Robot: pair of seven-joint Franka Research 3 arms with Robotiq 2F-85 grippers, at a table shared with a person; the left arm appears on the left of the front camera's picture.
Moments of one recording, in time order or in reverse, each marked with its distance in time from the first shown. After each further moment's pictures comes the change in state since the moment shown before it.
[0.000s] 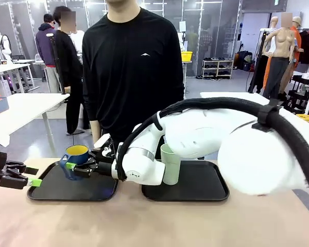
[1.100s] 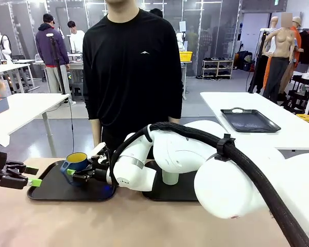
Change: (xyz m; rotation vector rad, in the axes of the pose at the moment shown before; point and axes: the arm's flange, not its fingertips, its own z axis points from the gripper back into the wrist) left arm 0.000 0.000 0.000 0.000 0.000 0.000; right arm -0.053 -0.024 -0.028 -0.081 0.060 0.009
